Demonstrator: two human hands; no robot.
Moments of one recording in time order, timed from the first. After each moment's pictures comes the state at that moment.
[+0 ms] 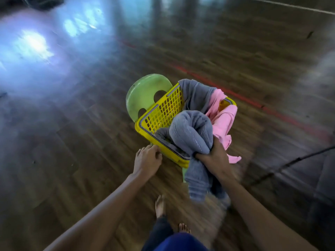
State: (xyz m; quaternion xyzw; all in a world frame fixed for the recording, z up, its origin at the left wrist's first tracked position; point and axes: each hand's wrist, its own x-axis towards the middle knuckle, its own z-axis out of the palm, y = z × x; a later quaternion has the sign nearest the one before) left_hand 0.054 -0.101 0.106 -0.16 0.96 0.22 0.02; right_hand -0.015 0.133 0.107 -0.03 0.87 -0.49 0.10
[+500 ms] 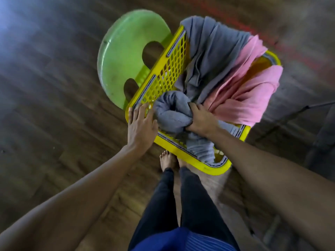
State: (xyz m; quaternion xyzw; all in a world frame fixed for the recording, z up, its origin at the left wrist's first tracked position) left_hand -0.119 -0.234 -0.025 -0.04 0.99 0.15 0.04; right_hand -0.195 -0.022 -0.045 -0.12 0.94 -0.15 0.28
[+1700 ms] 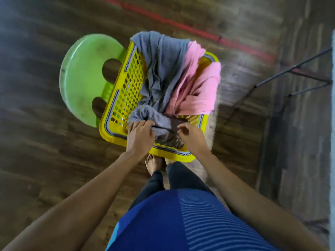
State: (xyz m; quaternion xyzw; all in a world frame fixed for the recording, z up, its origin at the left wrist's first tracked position) left_hand -0.124 -0.170 0.016 0.06 0.96 0.23 0.12; right_hand -0.101 0.023 0.022 0.16 0.90 -0.38 0.16
